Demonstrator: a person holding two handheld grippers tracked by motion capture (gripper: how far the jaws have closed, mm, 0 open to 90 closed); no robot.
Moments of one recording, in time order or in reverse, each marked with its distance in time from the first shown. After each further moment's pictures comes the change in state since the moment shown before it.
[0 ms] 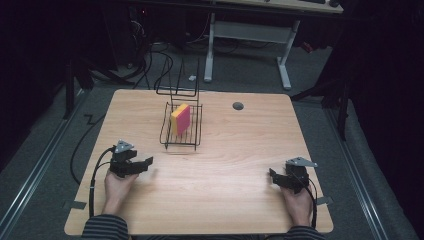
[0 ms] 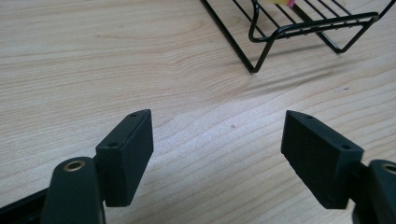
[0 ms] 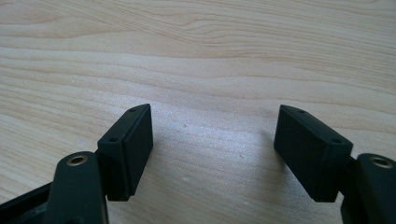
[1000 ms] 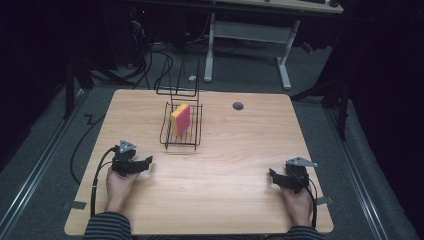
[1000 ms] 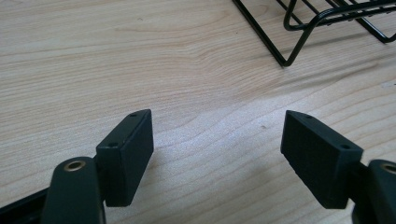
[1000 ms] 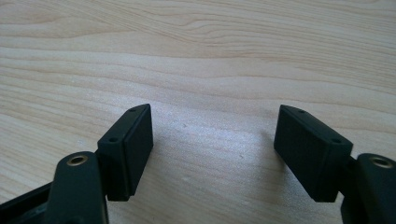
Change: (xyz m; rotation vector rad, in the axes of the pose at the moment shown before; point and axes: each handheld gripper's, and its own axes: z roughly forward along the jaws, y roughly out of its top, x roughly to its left) left arm 0.003 -0.002 0.012 0.012 0.080 0.023; right arm 0.000 0.000 0.000 0.000 0.000 0.000
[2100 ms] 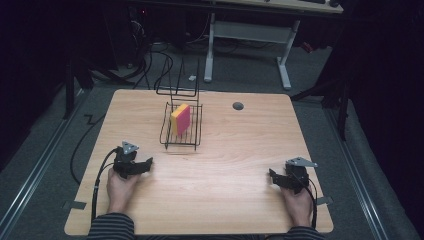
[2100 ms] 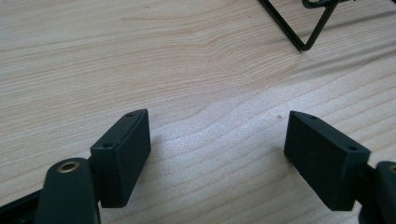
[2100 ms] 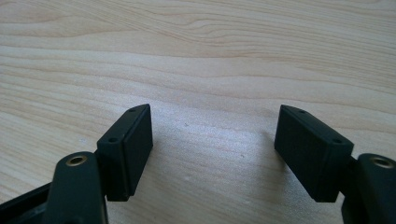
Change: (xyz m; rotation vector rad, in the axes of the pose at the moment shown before) left arm -0.005 -0.004 0.005 0.028 0.063 0.028; right arm 0.001 0.000 0.000 0.004 0.006 0.002
